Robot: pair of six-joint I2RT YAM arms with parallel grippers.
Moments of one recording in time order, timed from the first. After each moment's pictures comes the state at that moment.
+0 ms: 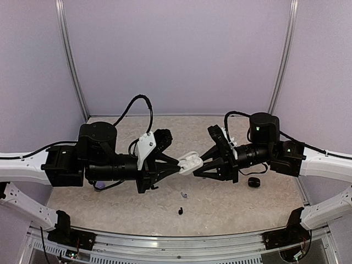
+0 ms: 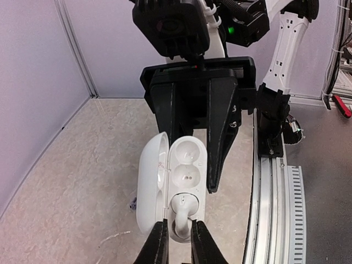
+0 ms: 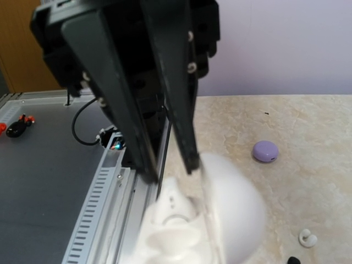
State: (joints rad) left arm -1.30 1.19 1.03 -0.12 -0.06 0.14; right arm 0.94 1.15 0.87 0.03 -0.73 -0.12
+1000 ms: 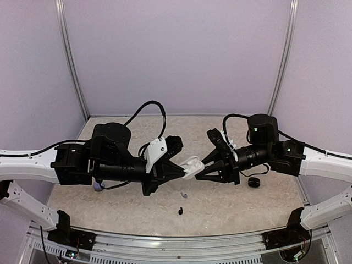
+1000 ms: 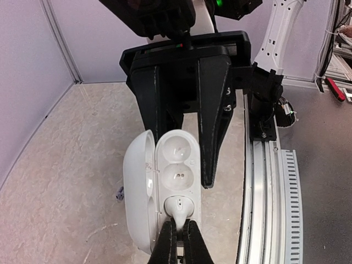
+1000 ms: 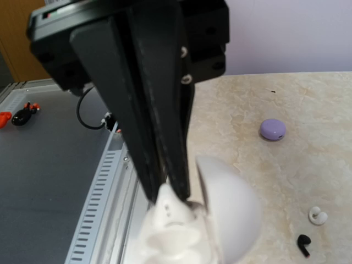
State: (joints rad) left arm -1.28 1.26 1.06 -0.17 0.01 0.14; right arm 0.93 1.15 0.87 -0.04 -0.75 -0.13
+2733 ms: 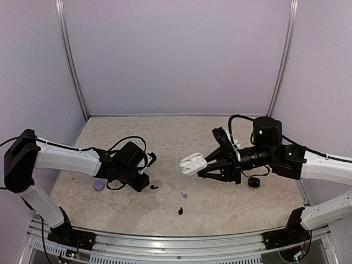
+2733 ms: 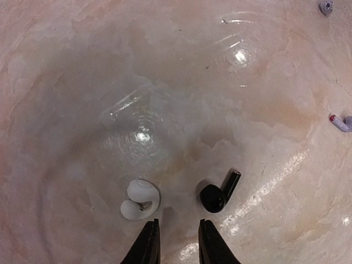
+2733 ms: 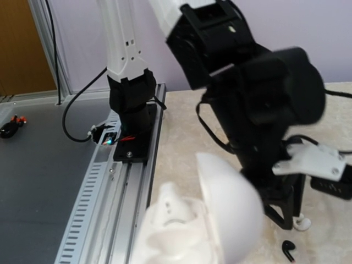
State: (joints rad) left arm -0.85 1.58 0.82 -0.25 -0.10 -0.16; right arm 0.89 1.12 0.80 0.07 -0.74 -0.10
